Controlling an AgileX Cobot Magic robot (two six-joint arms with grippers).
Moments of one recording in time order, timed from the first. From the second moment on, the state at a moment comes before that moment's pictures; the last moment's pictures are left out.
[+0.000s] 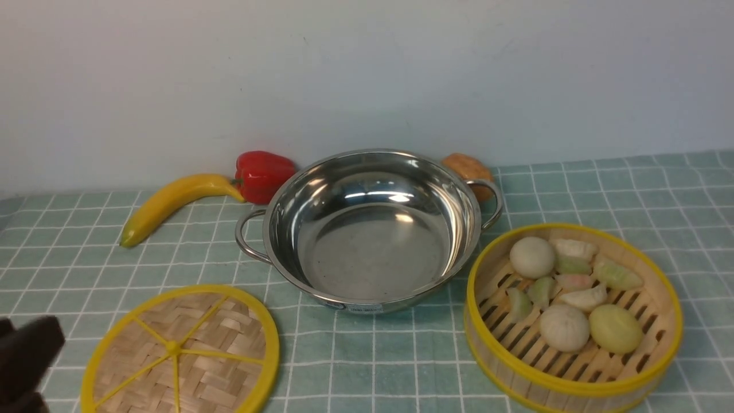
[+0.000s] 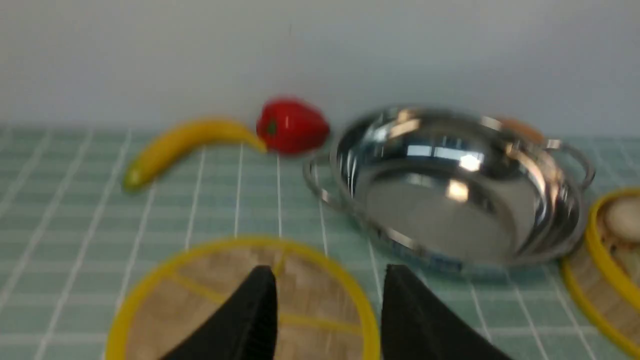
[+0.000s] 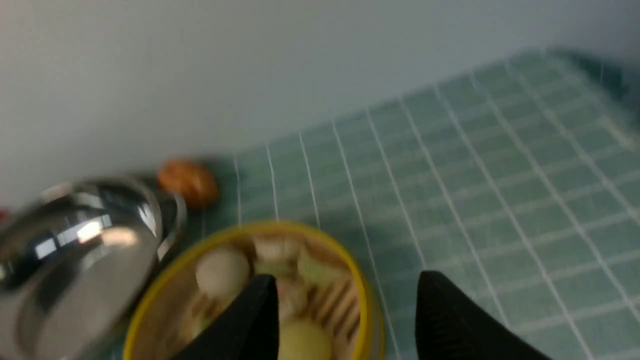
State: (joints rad) right arm -0.03 0.70 -0.80 0.07 0.89 0.38; left arm -0.06 0.43 -0.53 -0.16 0.68 -0.03
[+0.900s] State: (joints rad) right arm -0.03 1.49 -0.81 0.26 0.71 0.07; left arm -0.06 1.01 -0.63 0.03 0.81 -0.15
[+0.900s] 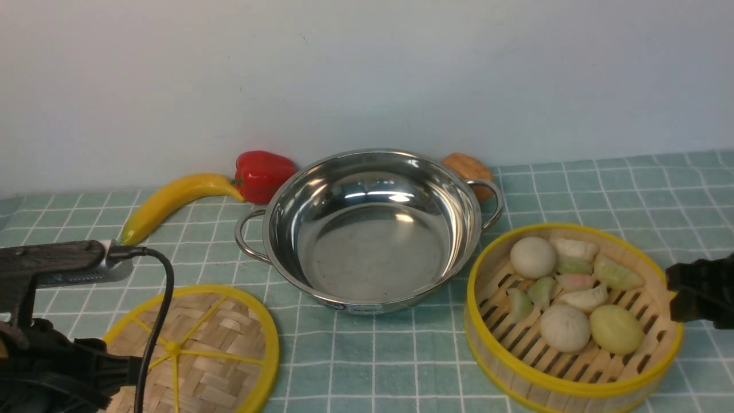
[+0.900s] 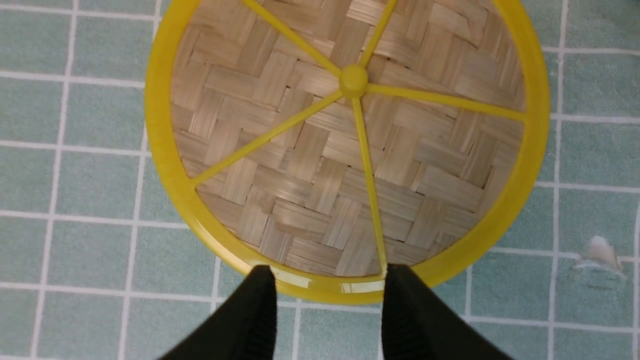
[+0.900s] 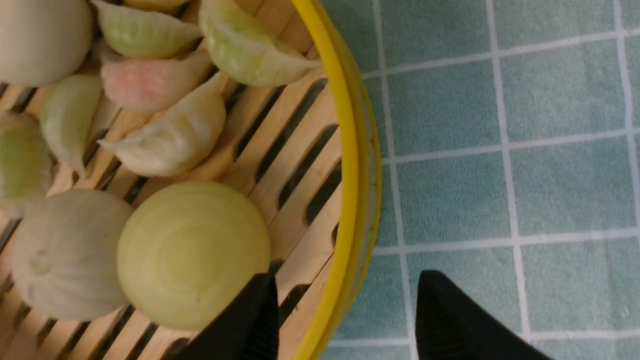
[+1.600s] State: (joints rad) right arm -0.03 1.65 -0.82 0.30 0.60 0.08; left arm -0.06 1.01 -0.63 0.03 0.80 -0.15
